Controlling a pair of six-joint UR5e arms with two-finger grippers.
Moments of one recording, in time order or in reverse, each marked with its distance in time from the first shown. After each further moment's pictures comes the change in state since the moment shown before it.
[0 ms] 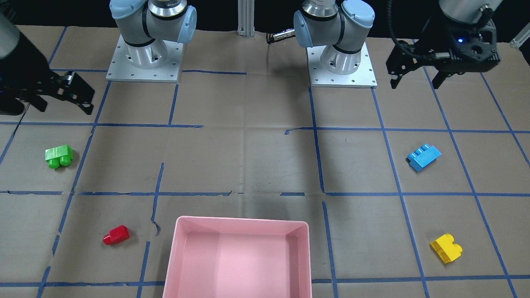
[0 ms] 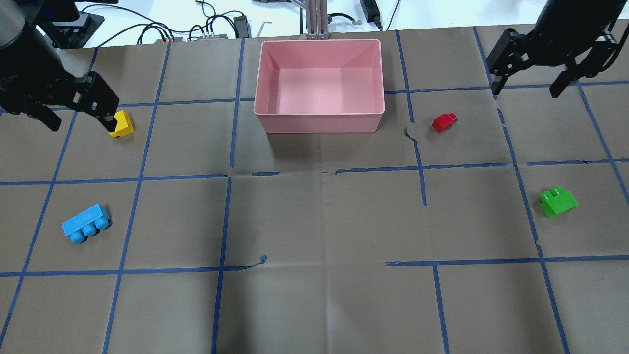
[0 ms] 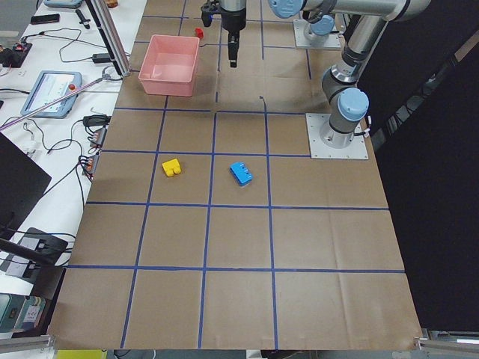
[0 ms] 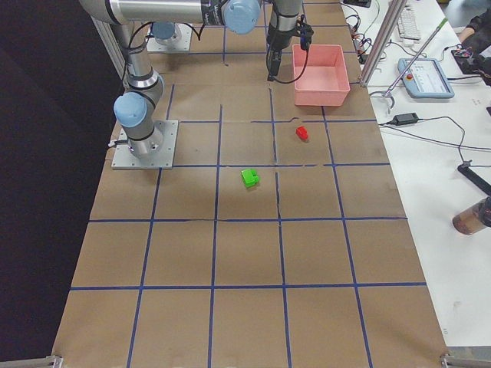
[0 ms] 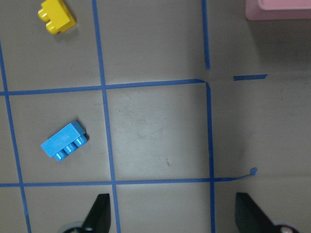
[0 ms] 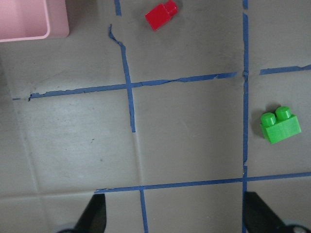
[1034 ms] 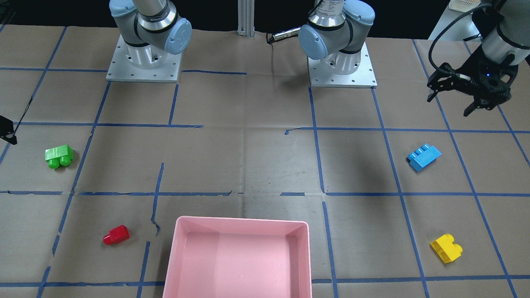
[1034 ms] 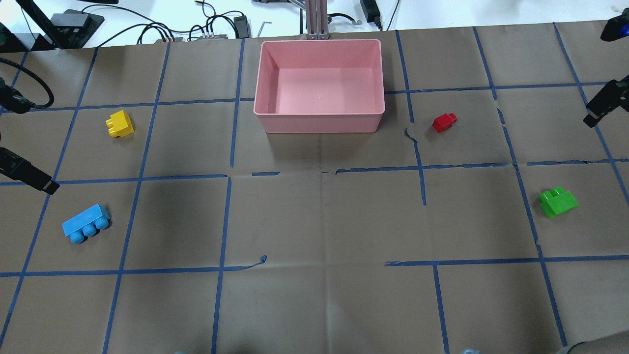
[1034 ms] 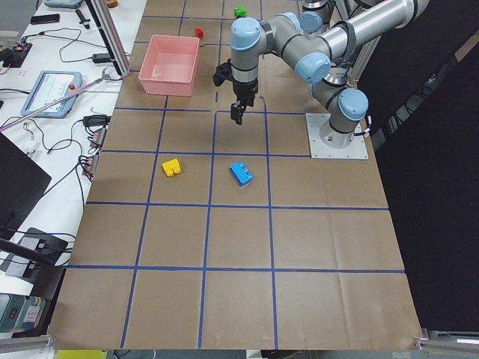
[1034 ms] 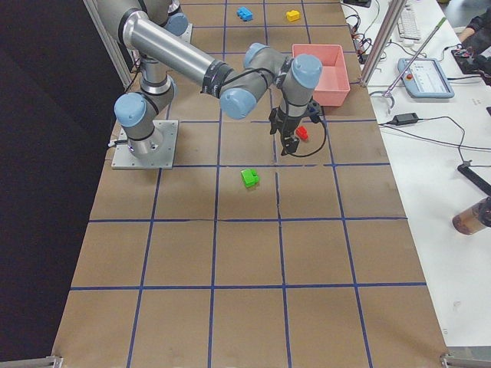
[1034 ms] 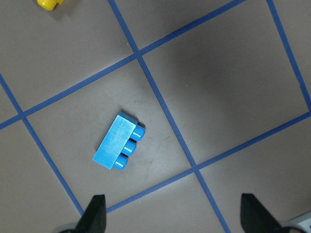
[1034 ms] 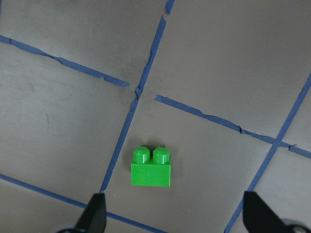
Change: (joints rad) left arm 0.315 -0.026 -0.262 0.269 -0.055 0.796; right arm -0.288 0.141 0.176 -0.337 -0.075 -0.700
